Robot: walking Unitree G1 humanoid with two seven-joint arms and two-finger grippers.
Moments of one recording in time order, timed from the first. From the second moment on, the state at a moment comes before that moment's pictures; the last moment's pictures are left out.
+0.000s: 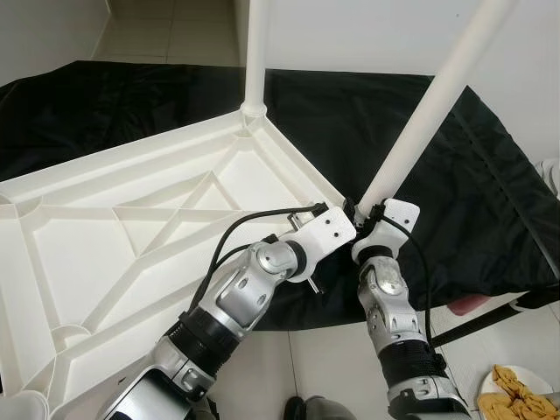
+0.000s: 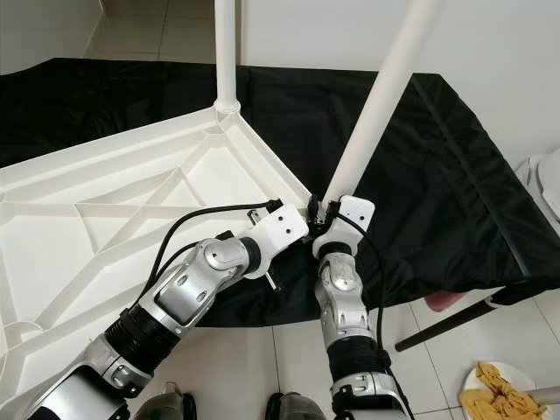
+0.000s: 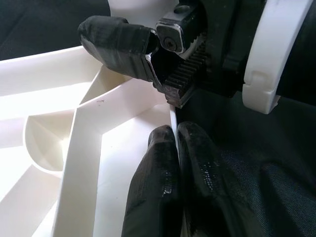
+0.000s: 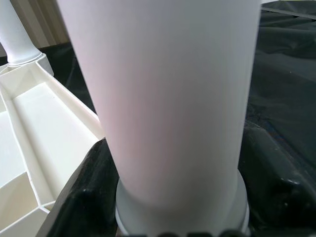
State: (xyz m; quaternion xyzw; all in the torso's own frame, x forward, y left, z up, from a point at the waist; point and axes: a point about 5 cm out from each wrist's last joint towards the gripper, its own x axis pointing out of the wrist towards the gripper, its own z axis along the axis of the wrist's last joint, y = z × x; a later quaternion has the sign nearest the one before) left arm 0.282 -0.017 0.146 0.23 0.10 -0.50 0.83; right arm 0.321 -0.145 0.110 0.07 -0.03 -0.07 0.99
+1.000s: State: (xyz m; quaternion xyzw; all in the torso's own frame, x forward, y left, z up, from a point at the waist) left arm 0.271 -0.028 0.148 0.22 0.08 -0.53 0.82; right arm 0.322 -0.212 0.125 -0.03 -0.02 0.24 0.97
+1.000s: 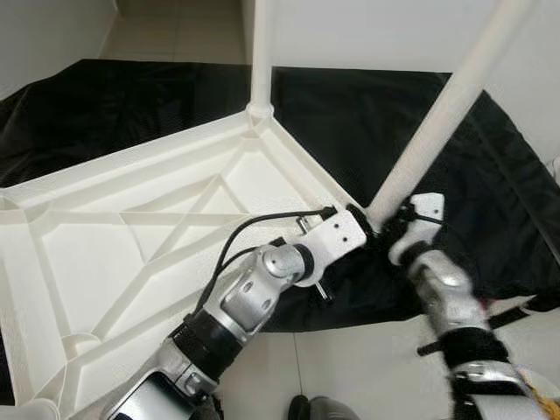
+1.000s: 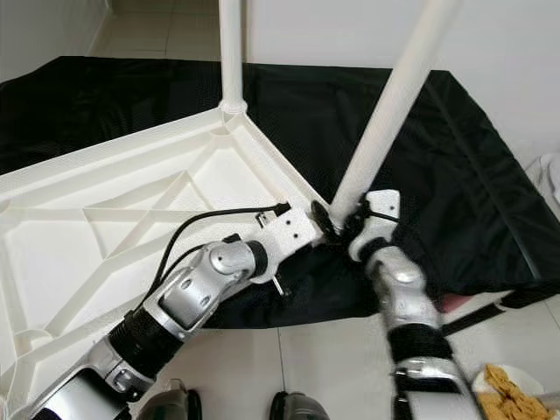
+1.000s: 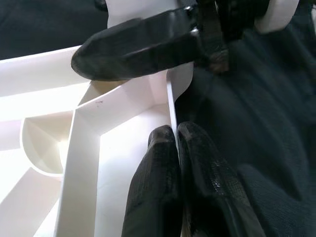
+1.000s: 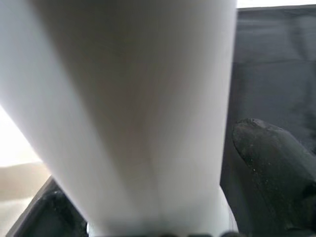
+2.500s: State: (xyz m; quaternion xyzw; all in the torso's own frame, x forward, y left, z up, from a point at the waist) left arm 0.277 -0.020 0.145 0.24 0.08 -0.53 0.81; right arm 0.318 -0.198 0.113 0.03 -0.03 0.21 0.98
